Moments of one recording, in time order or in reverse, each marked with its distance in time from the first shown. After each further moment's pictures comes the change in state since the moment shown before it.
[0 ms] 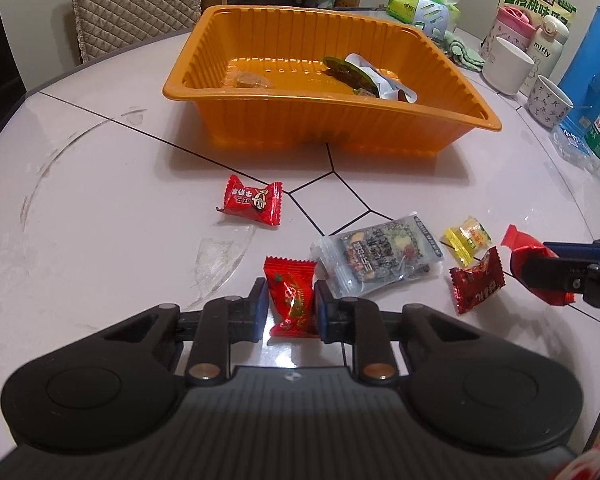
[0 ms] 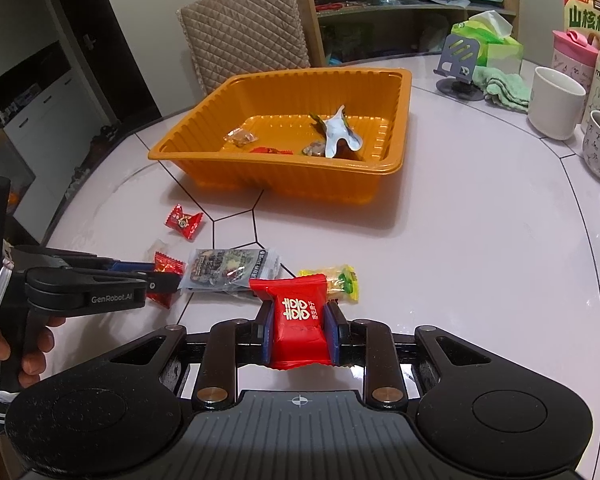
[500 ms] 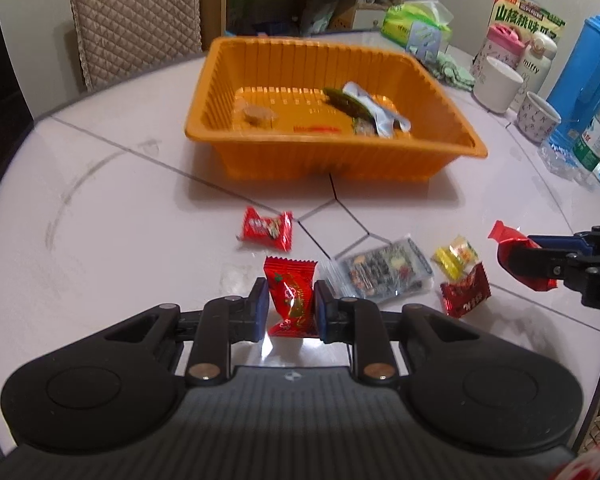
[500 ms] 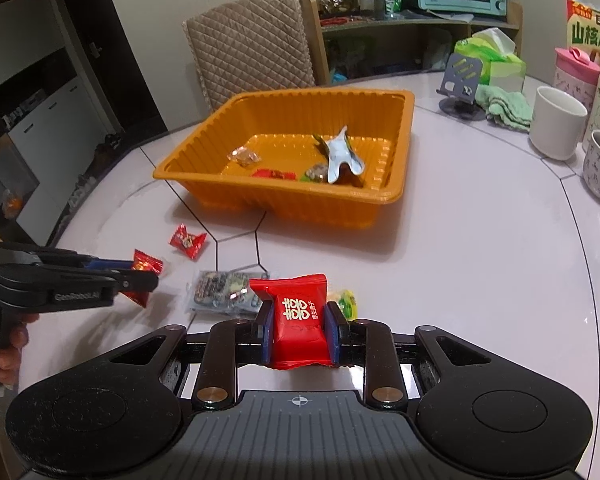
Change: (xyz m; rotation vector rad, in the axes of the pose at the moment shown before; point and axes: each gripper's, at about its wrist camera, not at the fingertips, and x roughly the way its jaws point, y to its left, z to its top) left arm -0.033 0.010 0.012 0.020 -0.051 -0.008; right arm -0.007 0.000 0.012 -0.017 -0.039 0.011
